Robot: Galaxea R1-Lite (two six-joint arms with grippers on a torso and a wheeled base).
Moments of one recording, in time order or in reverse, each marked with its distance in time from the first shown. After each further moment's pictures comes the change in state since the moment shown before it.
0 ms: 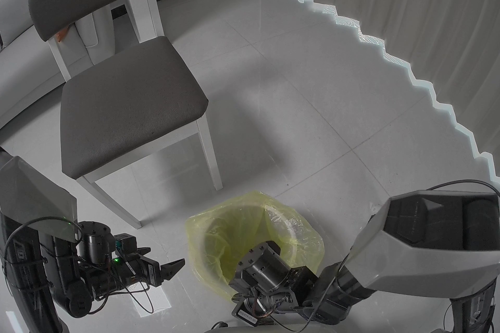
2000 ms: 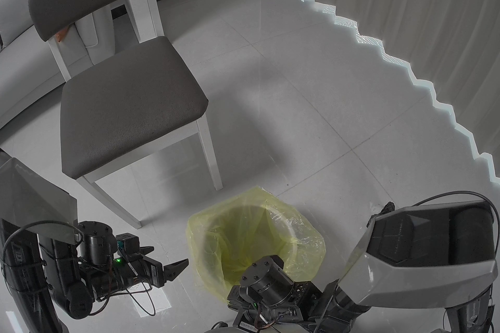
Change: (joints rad) left arm -0.031 -0.018 0.000 0.000 0.003 0.002; right arm 0.025 0.035 0.097 -0.209 -0.001 -0.110
